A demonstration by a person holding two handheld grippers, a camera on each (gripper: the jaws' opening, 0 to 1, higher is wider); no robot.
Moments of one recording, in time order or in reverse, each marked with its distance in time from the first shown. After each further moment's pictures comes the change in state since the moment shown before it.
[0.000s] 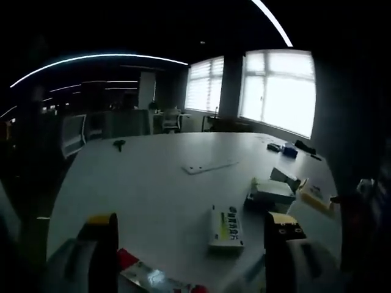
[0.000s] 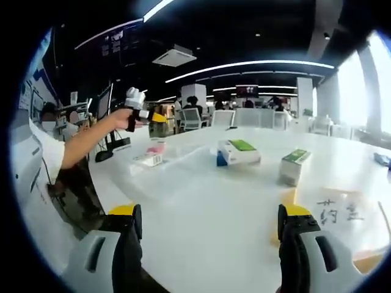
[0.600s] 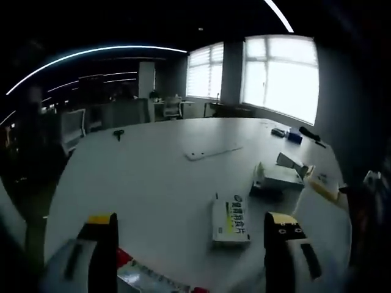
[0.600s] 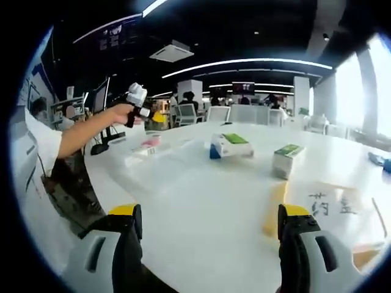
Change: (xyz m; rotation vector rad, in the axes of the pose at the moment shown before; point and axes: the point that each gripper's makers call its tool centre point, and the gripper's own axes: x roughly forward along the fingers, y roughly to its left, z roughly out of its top) left arm 0.031 -0.003 -0.022 0.019 0.107 0.009; right arm -0.013 -0.007 -0.014 -0.005 0.018 -0.028
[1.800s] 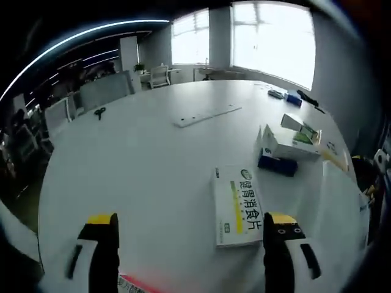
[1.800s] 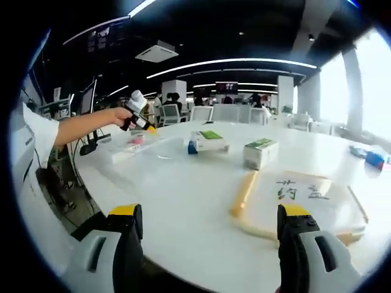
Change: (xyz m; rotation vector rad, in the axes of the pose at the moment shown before) left arm 0.054 -0.002 -0.019 0.140 0.226 -0.024; right arm -0.032 -0.031 -0.011 0.024 0.008 -0.115
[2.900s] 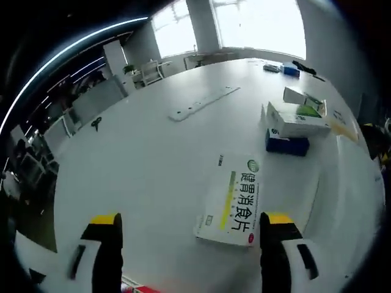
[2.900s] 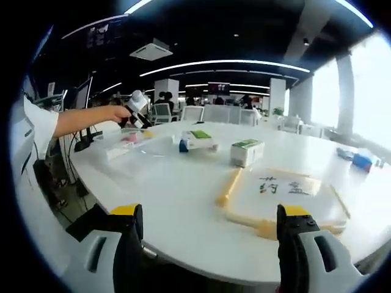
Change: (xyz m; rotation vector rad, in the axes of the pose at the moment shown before) left arm 0.012 -0.005 -0.006 0.172 0.097 0.029; right arm -0.029 -0.012 -0.002 -0.025 -0.010 -0.074
